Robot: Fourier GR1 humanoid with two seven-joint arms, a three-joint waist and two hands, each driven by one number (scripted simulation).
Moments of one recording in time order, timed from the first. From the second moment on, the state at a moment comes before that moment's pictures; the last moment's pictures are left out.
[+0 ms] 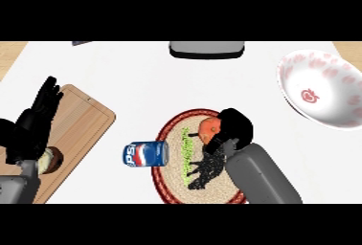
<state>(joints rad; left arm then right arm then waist) -0.14 0.44 -0.05 -1.50 0.17 0.21 0.07 -0.48 -0.02 0.38 -1.23 0.71 0.07 1.12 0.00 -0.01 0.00</state>
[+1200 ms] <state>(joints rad) -0.18 0.38 0.01 -1.49 0.11 0.17 0.10 -0.89 -0.12 0.27 -0.80 0.83 0.00 0.85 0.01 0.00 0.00</state>
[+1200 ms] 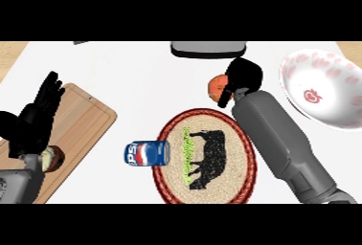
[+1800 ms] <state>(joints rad) -0.13 0.37 0.02 -1.55 0.10 0.18 0.12 -1.02 -0.26 0.26 -1.12 1.04 -0.05 1.03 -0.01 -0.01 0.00</state>
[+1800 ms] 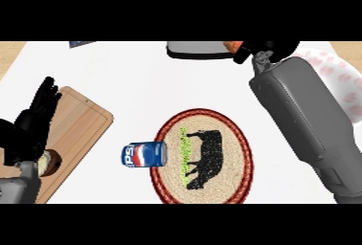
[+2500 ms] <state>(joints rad) -0.13 0.35 0.04 -1.56 0.08 0.15 0.13 -0.85 -0.42 0.00 -1.22 0.97 -0.11 0.88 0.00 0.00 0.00</state>
